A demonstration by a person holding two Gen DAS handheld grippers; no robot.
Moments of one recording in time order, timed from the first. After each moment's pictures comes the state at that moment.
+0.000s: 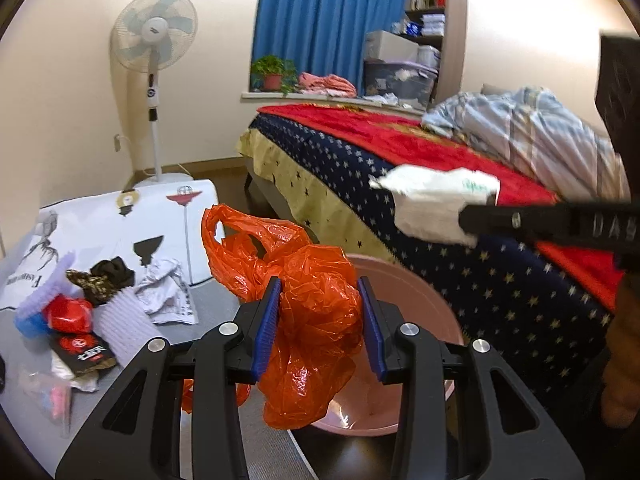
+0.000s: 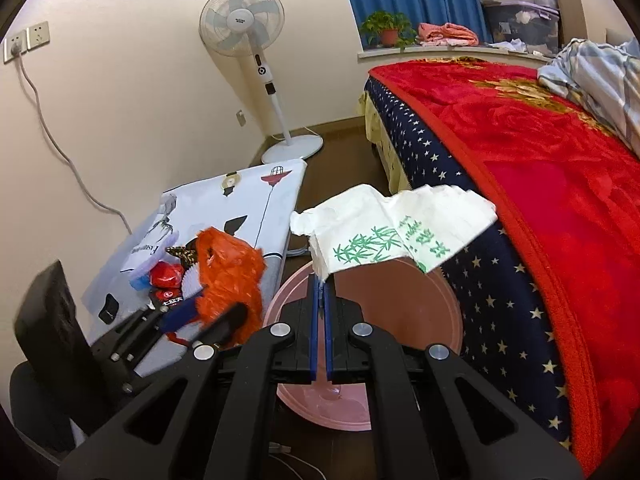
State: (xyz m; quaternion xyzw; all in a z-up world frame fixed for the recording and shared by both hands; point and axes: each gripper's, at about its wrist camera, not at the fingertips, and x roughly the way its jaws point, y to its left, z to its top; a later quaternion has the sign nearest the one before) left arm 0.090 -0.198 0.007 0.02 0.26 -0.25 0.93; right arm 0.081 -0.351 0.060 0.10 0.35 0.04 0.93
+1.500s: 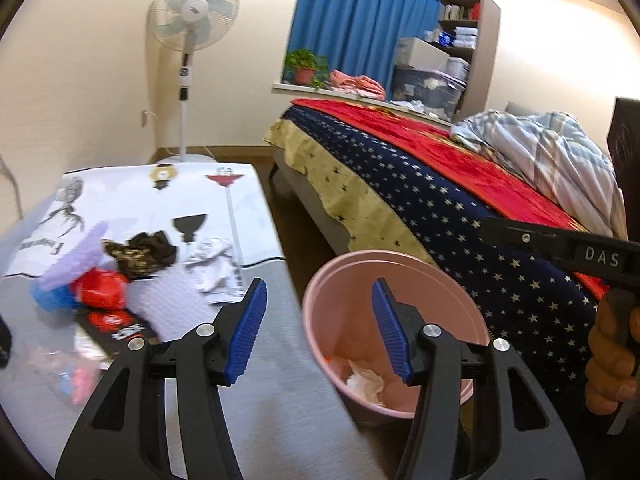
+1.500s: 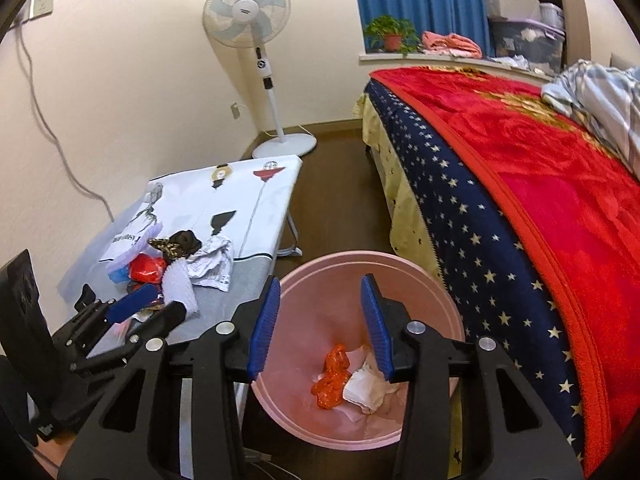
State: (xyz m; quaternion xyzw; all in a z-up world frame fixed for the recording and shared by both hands) left arm 0.101 -0.130 0.006 -0.03 0.28 -0.21 0.94; right arm 0.095 -0.325 0.051 0.06 0.34 0.03 0.94
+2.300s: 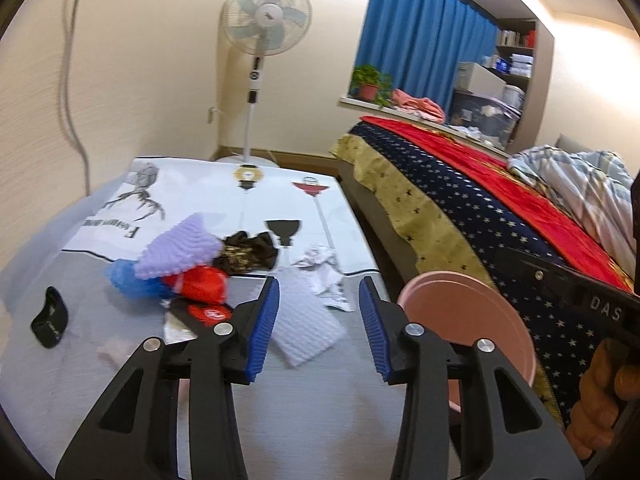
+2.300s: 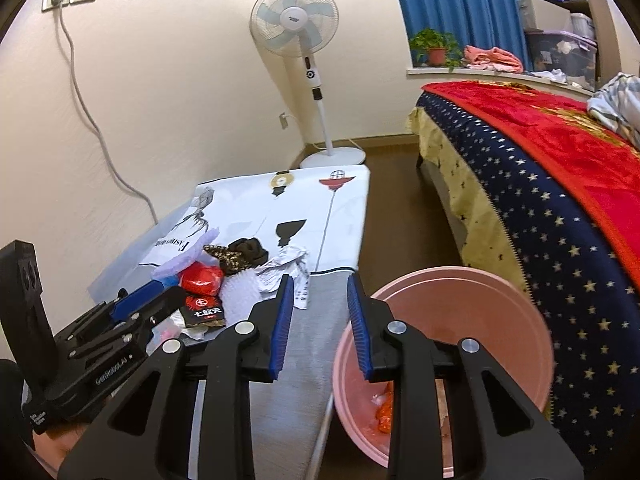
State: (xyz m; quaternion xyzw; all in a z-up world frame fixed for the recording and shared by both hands) left arm 0.105 -0.054 0.006 -0.07 0.27 -0.11 0.96; right arm 0.113 -0.248 0.033 0.07 0.31 0.10 0.94
